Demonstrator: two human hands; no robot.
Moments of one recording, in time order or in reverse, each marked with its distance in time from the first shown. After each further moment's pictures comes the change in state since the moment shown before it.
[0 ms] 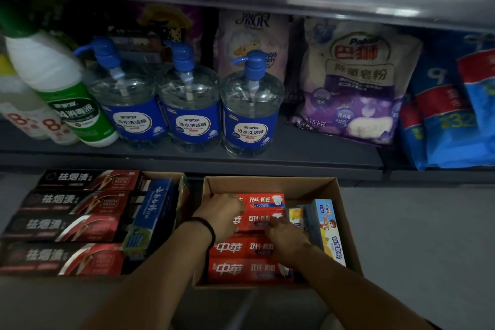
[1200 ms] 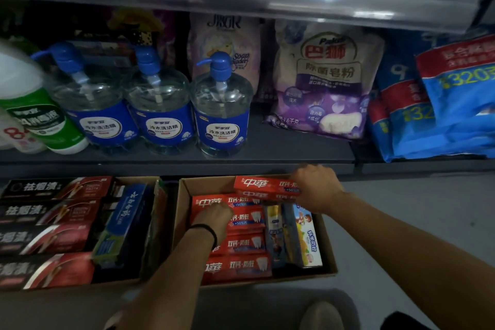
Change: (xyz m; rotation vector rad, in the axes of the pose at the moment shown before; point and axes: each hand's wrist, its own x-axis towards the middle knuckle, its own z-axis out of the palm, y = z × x) left_hand 0.039 0.022 0.047 0.082 -0.107 -0.114; right_hand -0.056 0.077 -0.116 -0.153 0.306 0.215
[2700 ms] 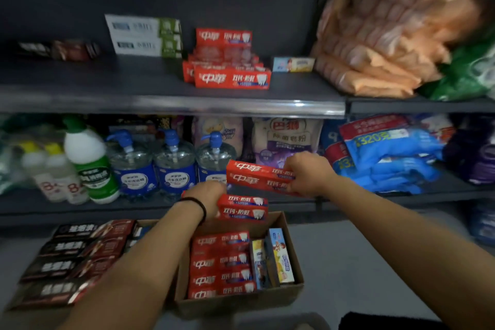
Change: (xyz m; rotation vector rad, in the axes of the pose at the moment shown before) left_hand -0.151 0.055 -0.184 0.026 0.293 -0.001; right_hand -0.111 0.014 -0.167 0.005 0.288 0.063
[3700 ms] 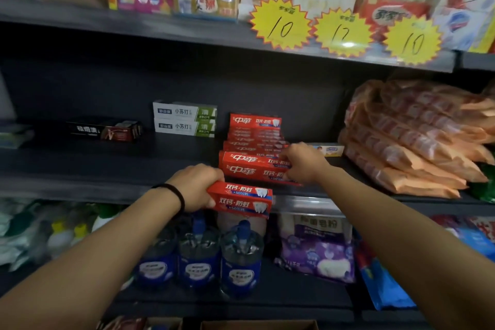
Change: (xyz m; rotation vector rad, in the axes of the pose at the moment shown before) left_hand 0.005 -0.081 -0.220 0.026 0.283 0.055; right_hand 0.169 -0.028 -0.168 0.048 0.211 -0.106
